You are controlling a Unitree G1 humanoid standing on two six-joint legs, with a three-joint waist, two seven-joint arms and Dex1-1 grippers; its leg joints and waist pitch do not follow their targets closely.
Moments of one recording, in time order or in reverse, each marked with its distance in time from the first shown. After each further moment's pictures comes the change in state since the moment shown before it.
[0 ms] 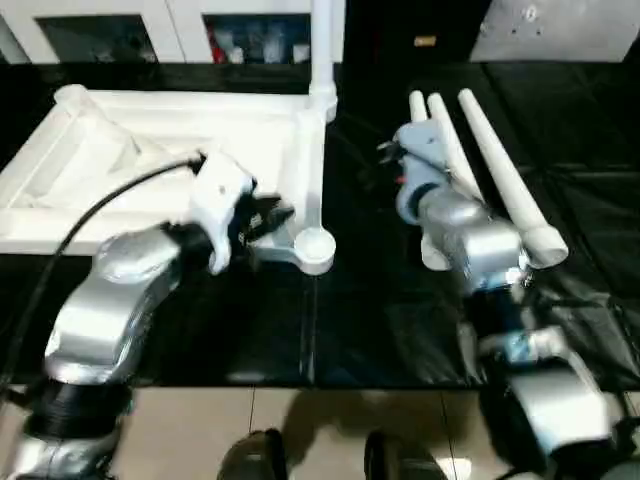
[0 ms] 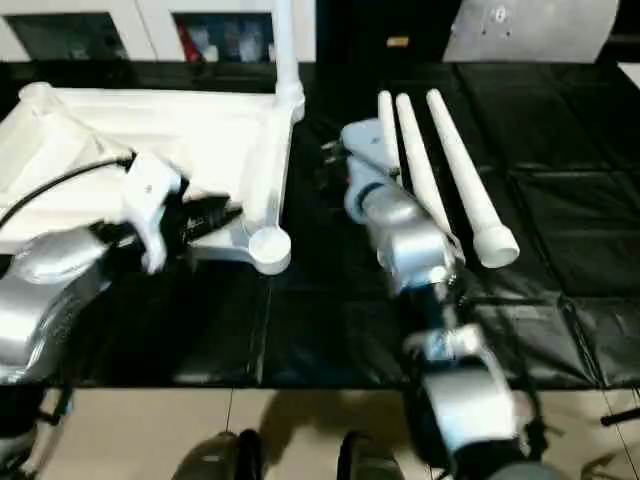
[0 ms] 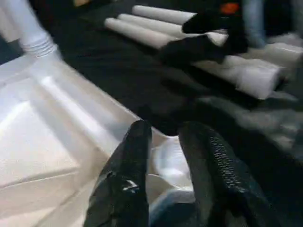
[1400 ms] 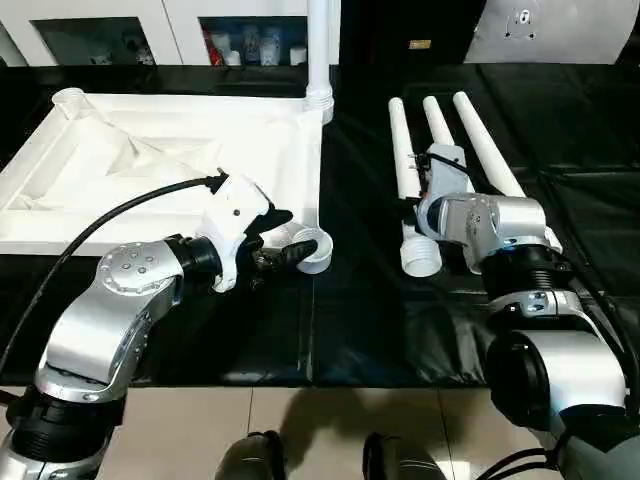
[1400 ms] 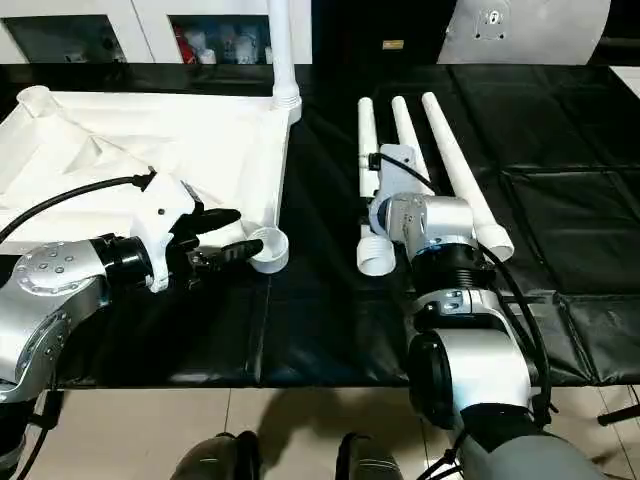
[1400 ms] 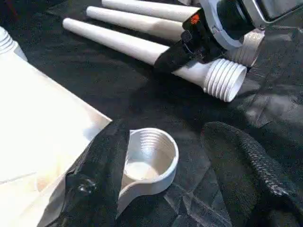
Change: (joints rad) left arm 0.021 0.040 -0.054 -0.056 -0.035 0.042 0.003; right arm -0.128 -0.004 -0.175 0.251 0.123 0.223 -0.034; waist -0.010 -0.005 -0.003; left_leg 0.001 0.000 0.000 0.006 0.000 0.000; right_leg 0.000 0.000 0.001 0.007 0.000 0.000
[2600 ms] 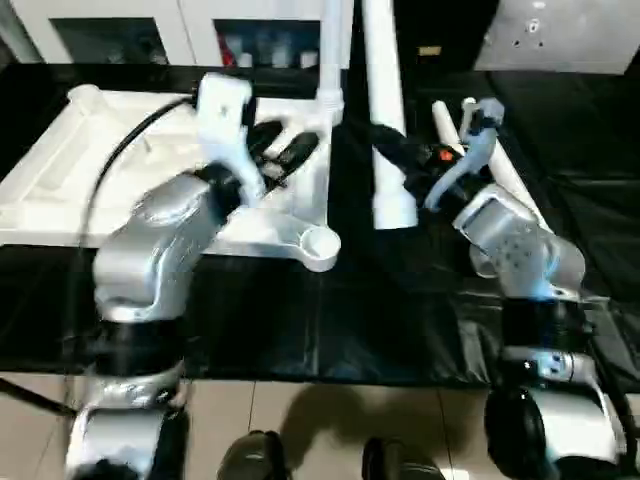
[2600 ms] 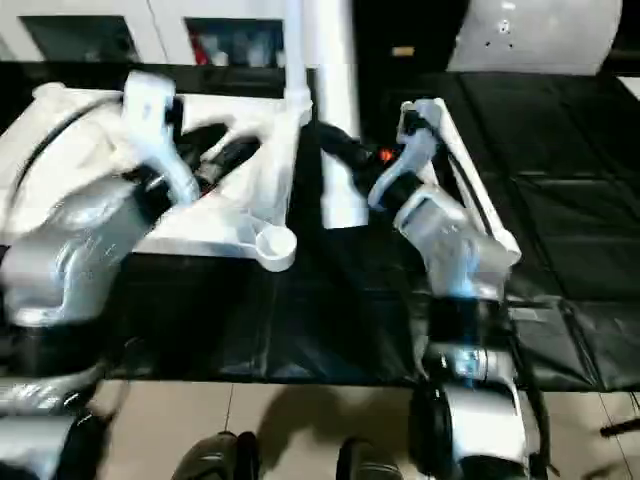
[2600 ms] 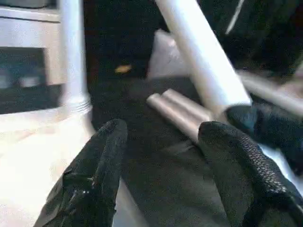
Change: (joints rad) left arm -0.330 -0.346 0.228 0.262 -0.161 0.039 0.319; right arm 0.253 0.046 -0.103 -0.510 0.448 -0.215 0.566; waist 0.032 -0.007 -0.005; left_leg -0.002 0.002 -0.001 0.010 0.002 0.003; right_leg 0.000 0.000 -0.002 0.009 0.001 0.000
